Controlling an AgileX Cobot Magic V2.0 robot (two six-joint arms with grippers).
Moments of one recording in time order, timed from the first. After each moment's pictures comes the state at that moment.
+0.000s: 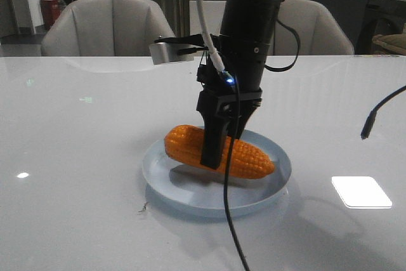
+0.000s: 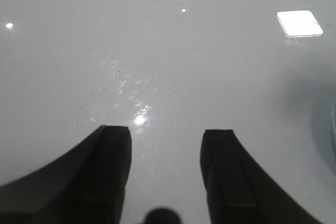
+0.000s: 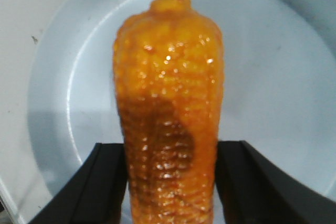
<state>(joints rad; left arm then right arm) -0.10 0.88 -0.54 -0.11 0.27 0.16 0.50 2.13 -1.69 0.26 1.14 -0.68</state>
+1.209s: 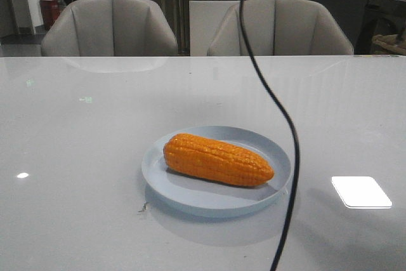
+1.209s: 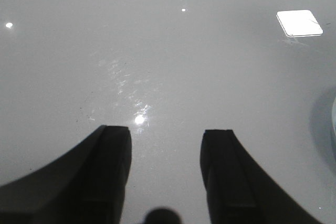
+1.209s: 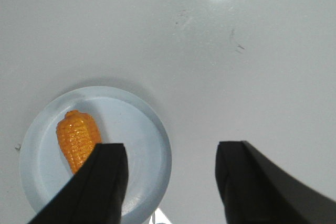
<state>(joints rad) -0.10 0.88 -0.54 -0.11 0.27 0.16 0.37 1.96 -2.10 0.17 1.25 -0.38</state>
